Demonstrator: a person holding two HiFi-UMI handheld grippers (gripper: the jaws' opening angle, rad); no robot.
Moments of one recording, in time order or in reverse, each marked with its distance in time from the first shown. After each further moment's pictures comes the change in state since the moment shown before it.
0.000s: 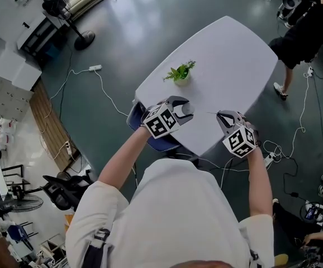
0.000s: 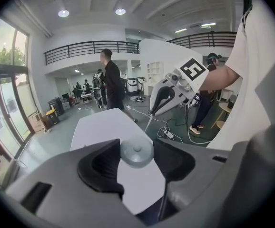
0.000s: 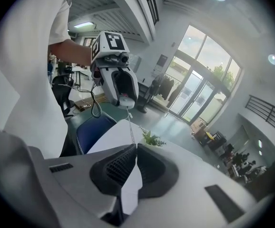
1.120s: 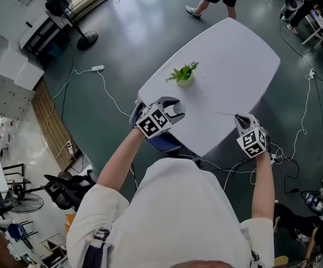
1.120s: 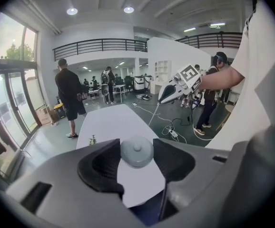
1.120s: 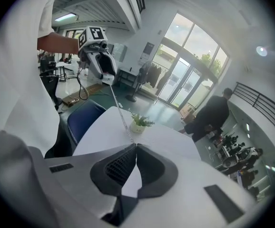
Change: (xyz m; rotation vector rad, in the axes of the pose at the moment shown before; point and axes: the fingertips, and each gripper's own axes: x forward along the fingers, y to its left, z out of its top) left arm -0.024 0.019 -0.039 -0.075 0.024 0.066; right arm -0.020 -0.024 -0.078 0.131 0.139 -0.101
